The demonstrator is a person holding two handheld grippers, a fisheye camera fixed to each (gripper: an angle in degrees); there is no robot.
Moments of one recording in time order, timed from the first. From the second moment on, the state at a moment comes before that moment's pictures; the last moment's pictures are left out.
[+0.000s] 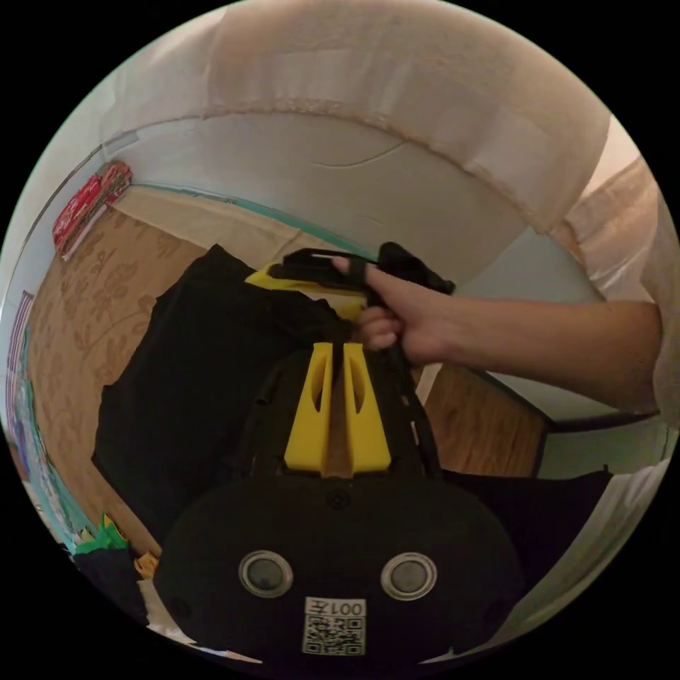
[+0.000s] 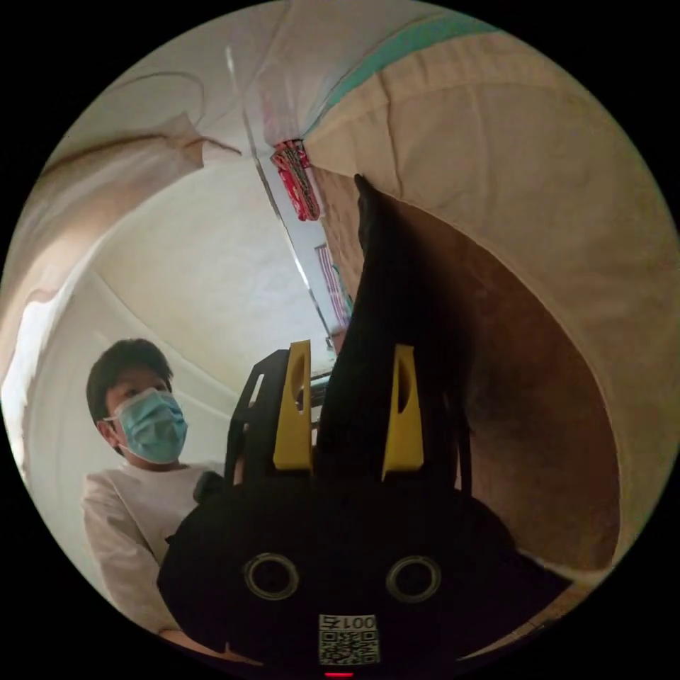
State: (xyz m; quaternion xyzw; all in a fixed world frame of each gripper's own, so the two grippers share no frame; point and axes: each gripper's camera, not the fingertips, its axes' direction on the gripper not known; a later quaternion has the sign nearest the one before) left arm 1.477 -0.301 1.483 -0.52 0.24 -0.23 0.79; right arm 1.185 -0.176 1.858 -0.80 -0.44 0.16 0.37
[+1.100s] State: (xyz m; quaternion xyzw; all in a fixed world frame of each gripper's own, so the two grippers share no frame) left arm 1.195 0.171 0.964 -0.53 0.00 -0.66 0.53; right arm 0.856 -0.307 1.244 -0.50 -0.61 -0.60 0.12
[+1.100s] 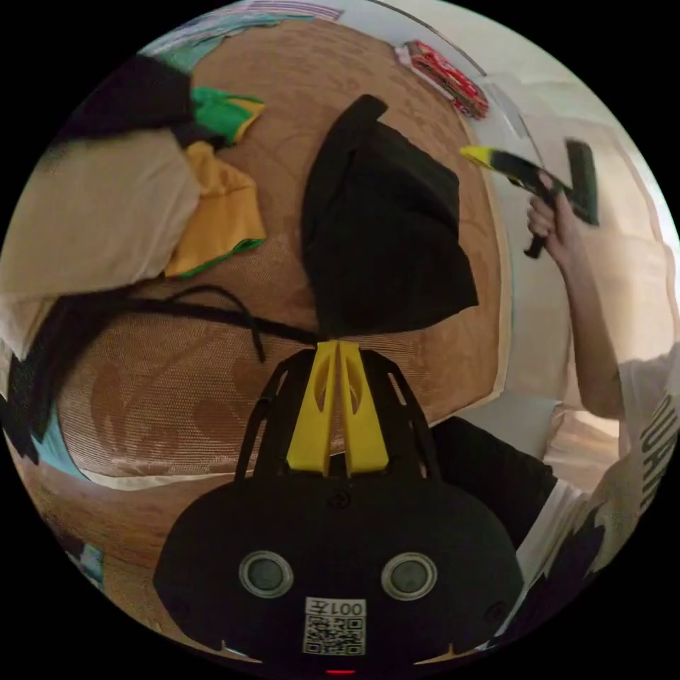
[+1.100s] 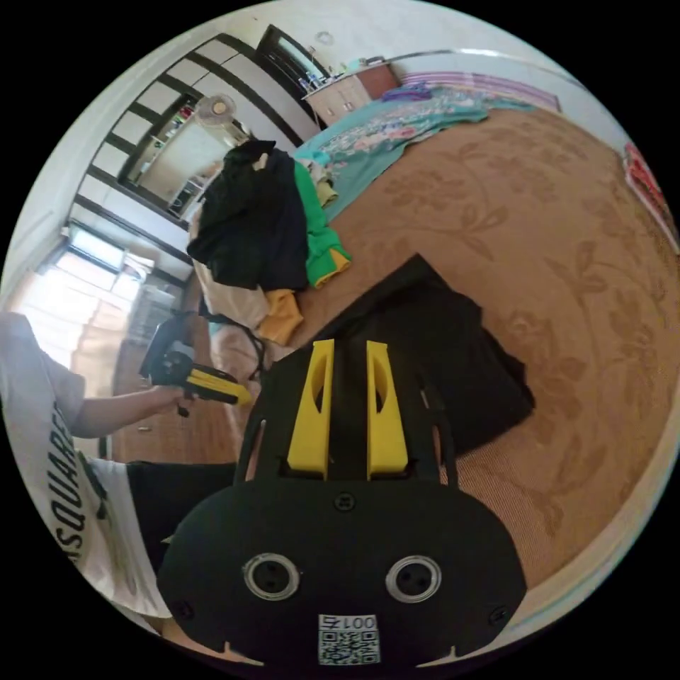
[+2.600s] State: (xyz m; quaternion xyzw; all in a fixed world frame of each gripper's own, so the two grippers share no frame) left arm 1.309 0.059 1.076 -0.69 -0.04 -0.05 0.73; right arm 0.993 -0.642 1.325 -0.73 -0.54 -0.31 0.27
